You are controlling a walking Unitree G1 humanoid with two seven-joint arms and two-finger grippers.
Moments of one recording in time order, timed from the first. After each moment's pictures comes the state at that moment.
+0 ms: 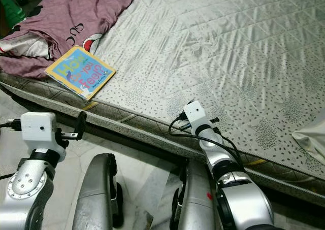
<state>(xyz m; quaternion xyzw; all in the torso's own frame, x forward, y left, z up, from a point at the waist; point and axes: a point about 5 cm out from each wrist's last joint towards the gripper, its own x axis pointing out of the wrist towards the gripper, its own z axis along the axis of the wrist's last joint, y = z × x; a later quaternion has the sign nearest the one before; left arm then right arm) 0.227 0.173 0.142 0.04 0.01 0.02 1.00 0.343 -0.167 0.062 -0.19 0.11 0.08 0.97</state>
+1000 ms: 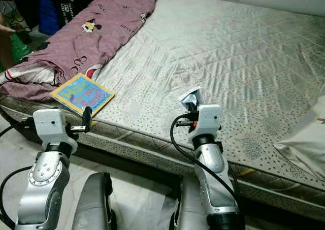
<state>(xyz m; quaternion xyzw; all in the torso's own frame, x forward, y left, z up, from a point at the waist) 0.251 0.168 0.127 0.00 -0.01 0.04 1.00 0.272 -0.139 0.124 0.02 -0.05 0.05 1.00</state>
